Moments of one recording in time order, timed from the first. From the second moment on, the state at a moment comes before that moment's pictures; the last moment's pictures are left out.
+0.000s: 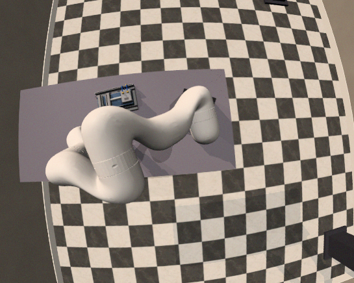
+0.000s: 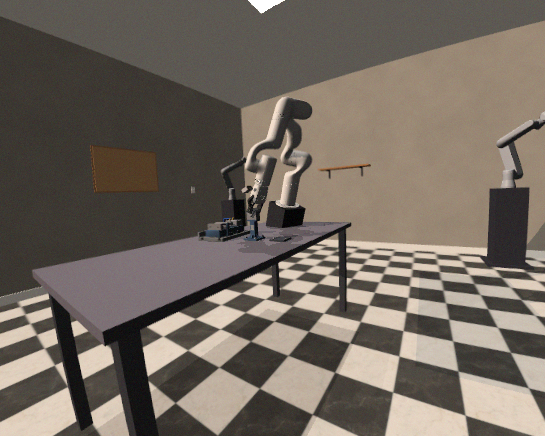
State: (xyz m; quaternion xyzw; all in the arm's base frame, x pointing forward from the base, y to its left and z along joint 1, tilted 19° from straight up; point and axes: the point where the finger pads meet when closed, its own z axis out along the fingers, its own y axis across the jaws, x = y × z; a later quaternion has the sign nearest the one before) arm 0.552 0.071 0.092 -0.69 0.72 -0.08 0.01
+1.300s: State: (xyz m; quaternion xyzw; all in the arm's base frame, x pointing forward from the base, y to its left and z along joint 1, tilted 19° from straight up) arm 0.552 0.069 0.092 -0.70 0.71 -0.02 0.07
